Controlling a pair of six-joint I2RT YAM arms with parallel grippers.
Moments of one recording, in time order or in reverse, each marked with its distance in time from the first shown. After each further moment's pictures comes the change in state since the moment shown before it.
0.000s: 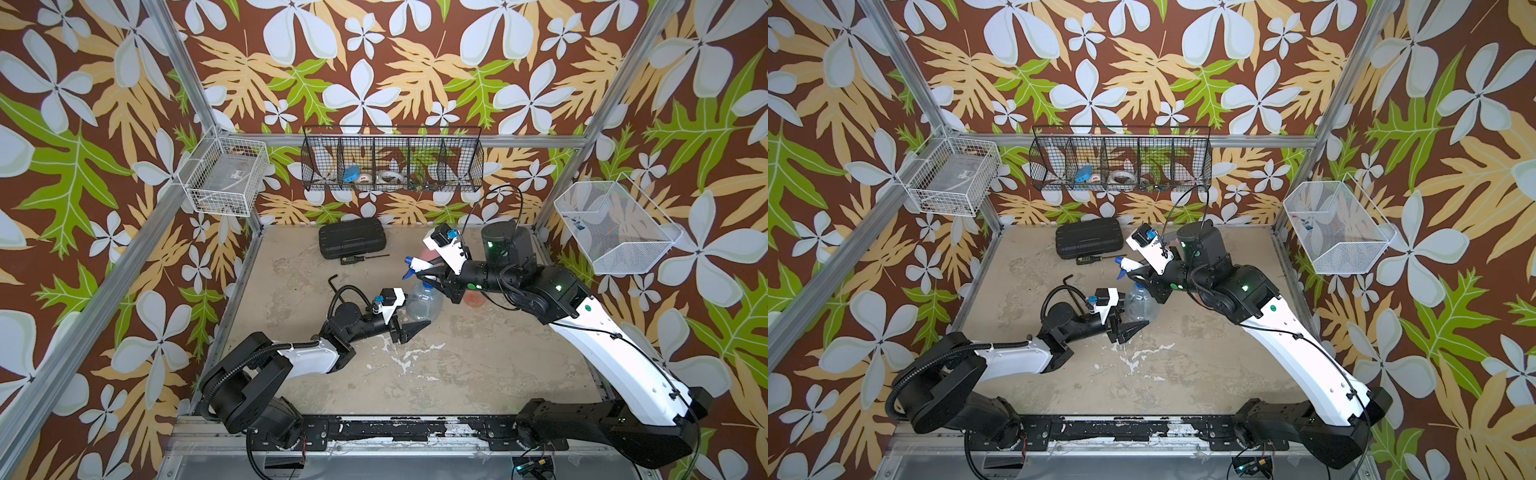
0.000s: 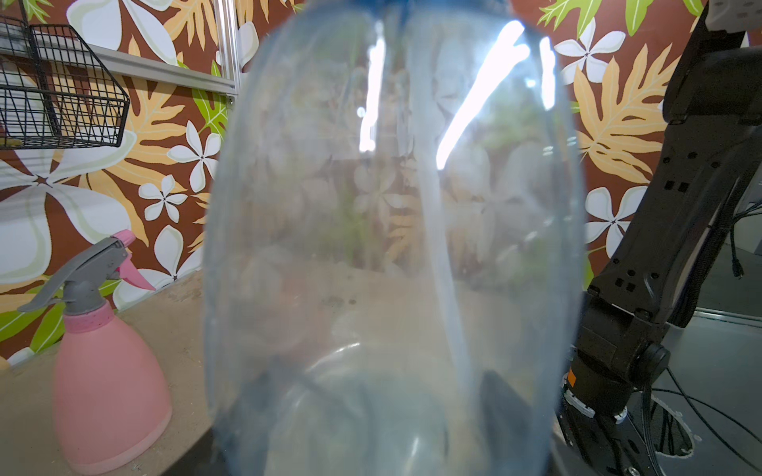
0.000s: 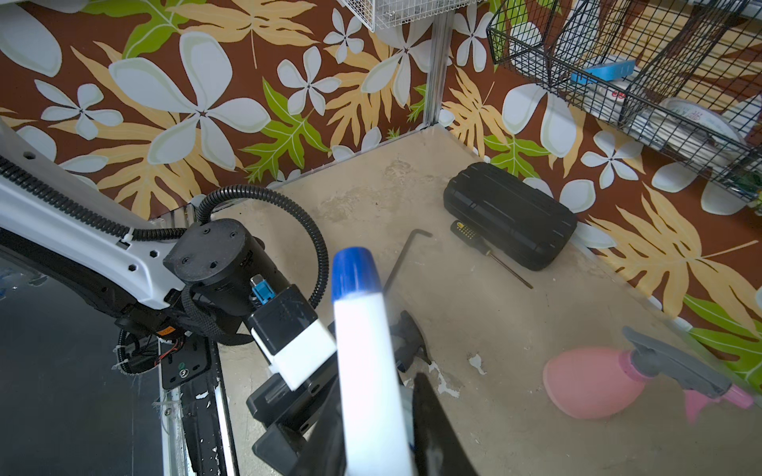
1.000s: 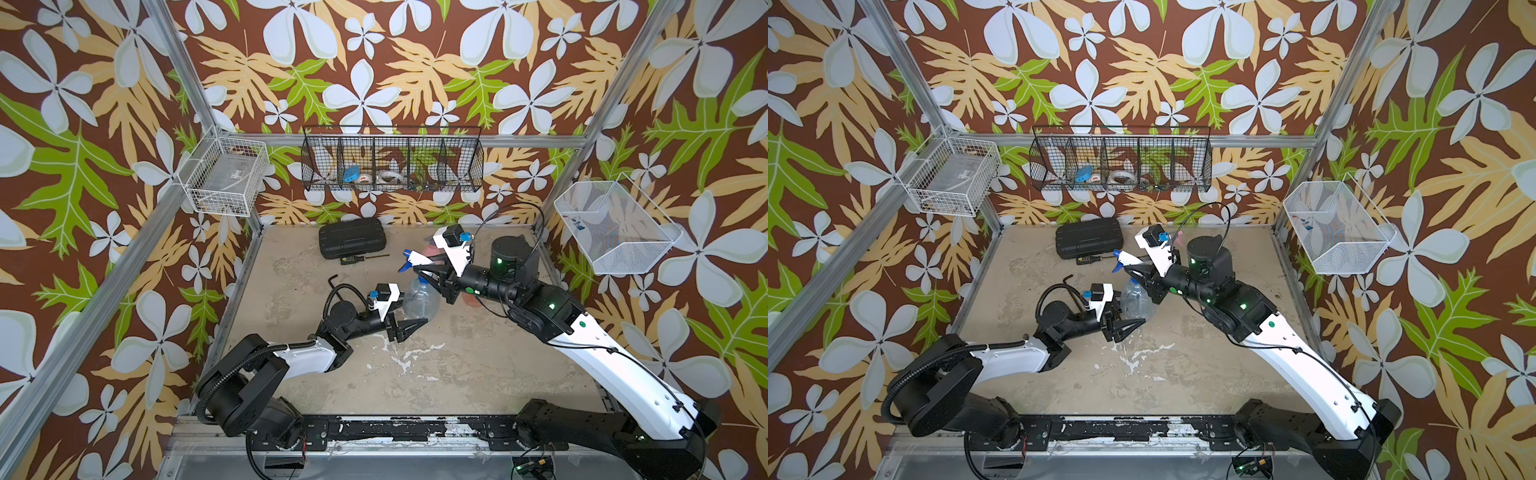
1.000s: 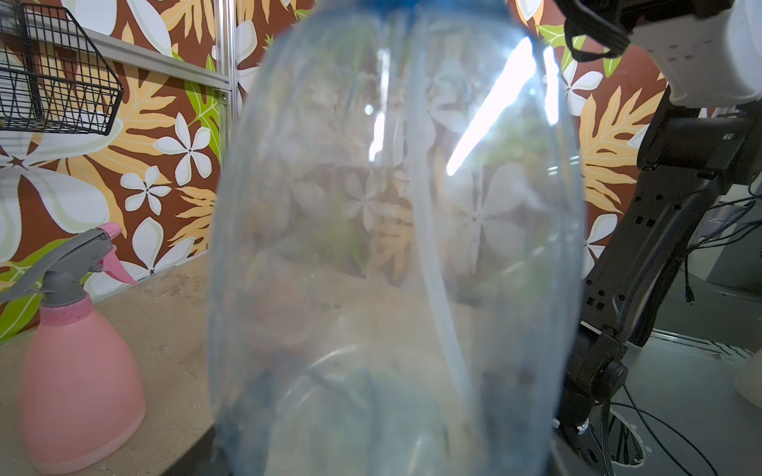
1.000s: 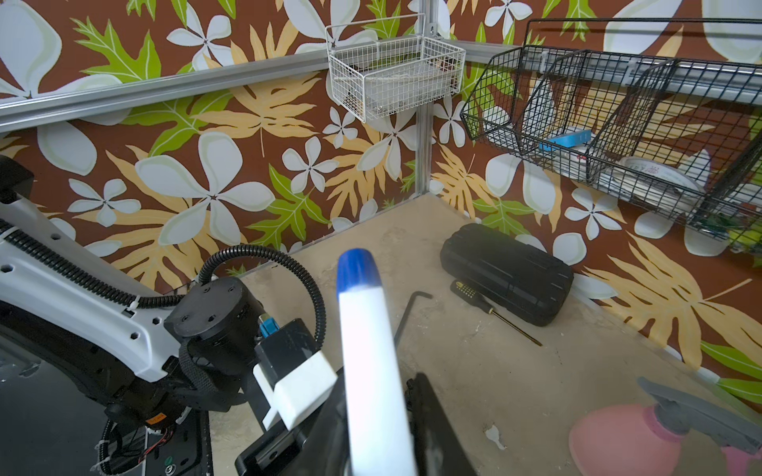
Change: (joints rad) left arm 0.037 -0.018 -0.002 0.029 0.051 -0.117; right arm 0.000 -0.113 -0.263 0.379 0.013 0.133
